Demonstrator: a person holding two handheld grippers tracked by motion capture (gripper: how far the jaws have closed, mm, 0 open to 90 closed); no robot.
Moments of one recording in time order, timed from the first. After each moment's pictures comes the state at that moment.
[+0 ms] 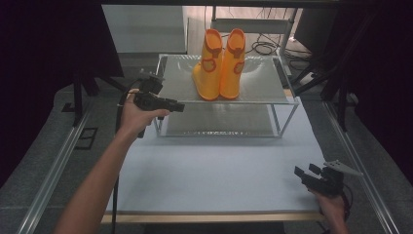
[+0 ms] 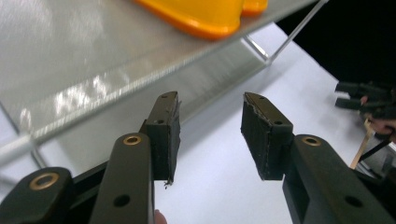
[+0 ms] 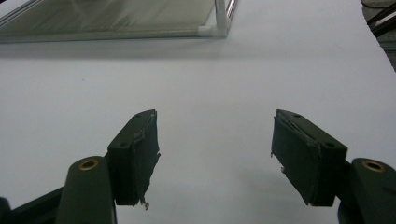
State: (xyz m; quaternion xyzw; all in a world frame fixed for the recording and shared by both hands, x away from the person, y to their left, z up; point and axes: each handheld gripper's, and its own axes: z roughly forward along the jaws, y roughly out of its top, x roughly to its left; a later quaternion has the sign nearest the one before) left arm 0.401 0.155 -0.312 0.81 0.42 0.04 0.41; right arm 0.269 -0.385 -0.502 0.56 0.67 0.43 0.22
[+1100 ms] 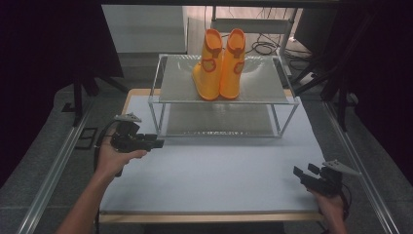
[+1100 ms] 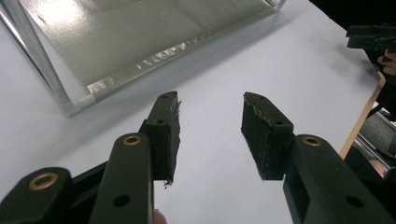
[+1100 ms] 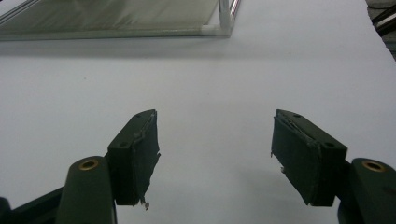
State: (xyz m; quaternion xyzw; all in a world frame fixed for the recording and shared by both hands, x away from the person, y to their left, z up) left arm 0.328 0.209 -0.381 0.81 0.42 0.04 0.41; right arm 0.270 -0.382 -0.502 0.56 0.67 0.42 0.22
